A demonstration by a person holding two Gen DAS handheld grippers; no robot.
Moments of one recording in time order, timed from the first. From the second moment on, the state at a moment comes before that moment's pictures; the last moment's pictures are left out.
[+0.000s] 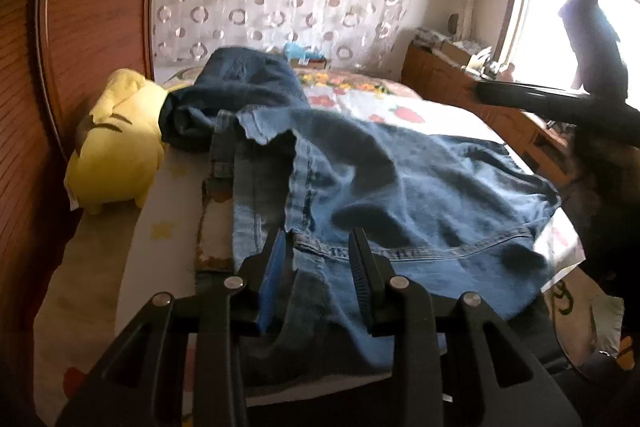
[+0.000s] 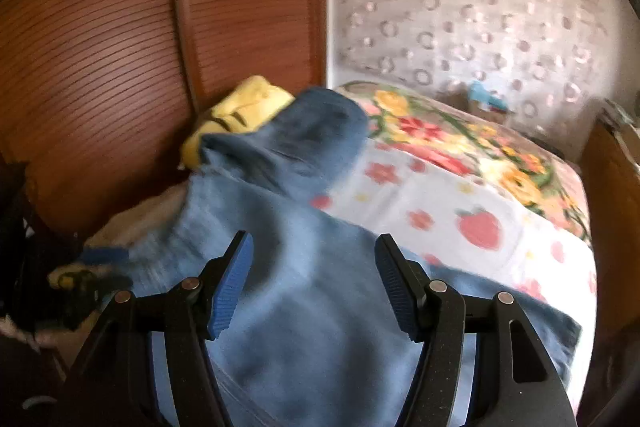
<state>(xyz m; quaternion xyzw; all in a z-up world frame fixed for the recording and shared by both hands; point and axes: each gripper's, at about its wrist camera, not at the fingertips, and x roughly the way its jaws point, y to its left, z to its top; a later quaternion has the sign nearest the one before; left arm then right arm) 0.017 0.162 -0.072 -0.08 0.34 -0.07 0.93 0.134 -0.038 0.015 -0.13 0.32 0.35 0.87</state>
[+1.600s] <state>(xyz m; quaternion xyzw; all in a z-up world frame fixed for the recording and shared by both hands) 0.002 0.182 -0.055 -0.08 0.32 -0.03 0.94 0.122 -0.162 -0.107 -0.10 0.38 0.25 0.88</state>
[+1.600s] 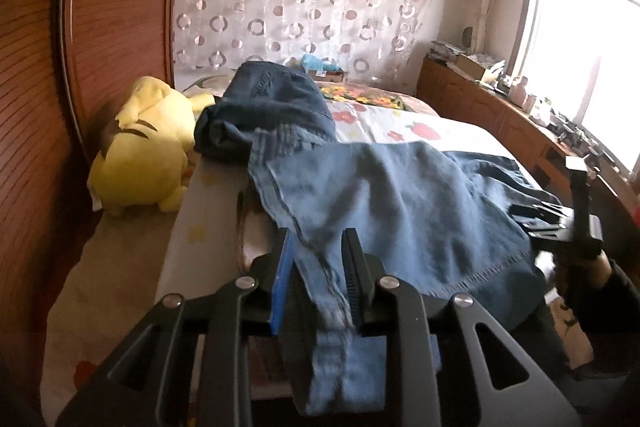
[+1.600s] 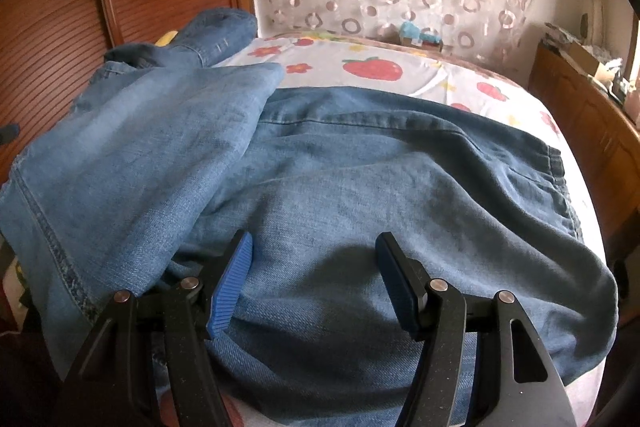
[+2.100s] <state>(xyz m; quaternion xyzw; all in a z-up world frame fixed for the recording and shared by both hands) 0.085 0.214 -0.087 -0.08 0.36 0.01 0.93 0.118 -0.158 -0.107 -0.11 0.37 0.25 0.89</state>
